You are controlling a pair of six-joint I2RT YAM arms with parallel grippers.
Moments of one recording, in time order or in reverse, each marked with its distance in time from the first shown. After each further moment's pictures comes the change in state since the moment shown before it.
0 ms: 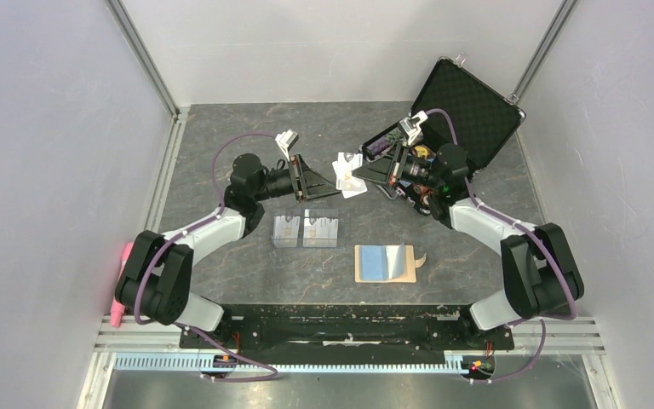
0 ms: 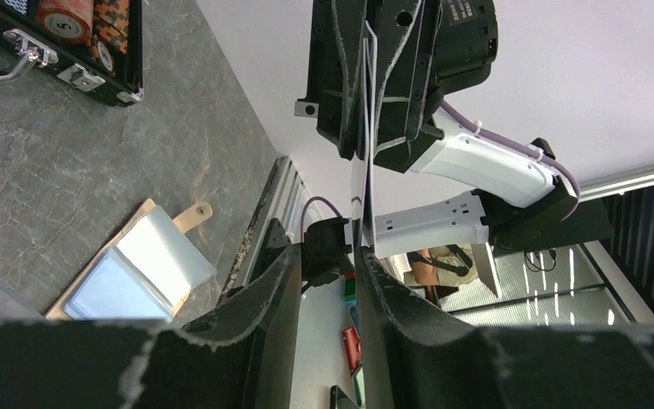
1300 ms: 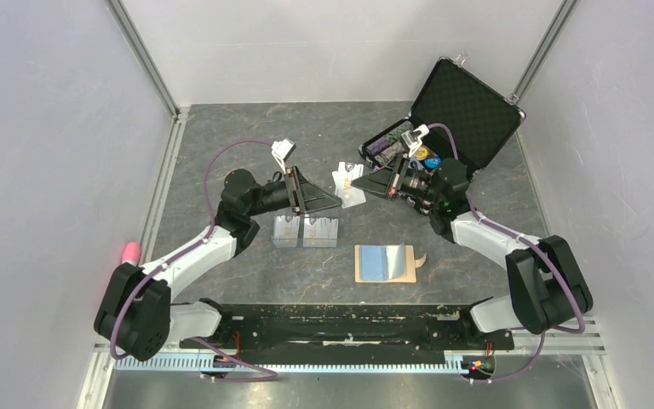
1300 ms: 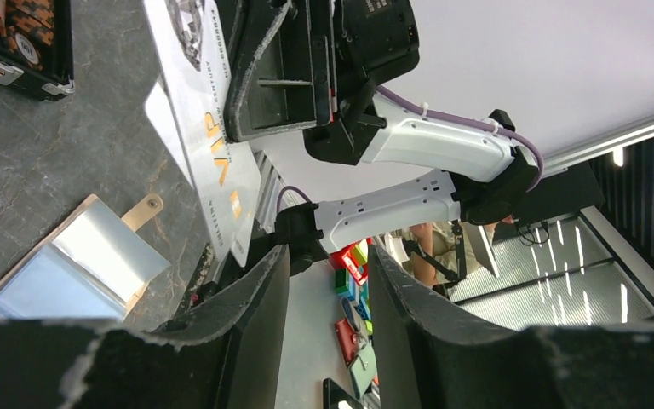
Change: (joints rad) left arm -0.076 -0.213 -0.093 -0.022 -0.062 -0.001; right arm 0.036 -0.089 -0.118 0.026 0.103 0.061
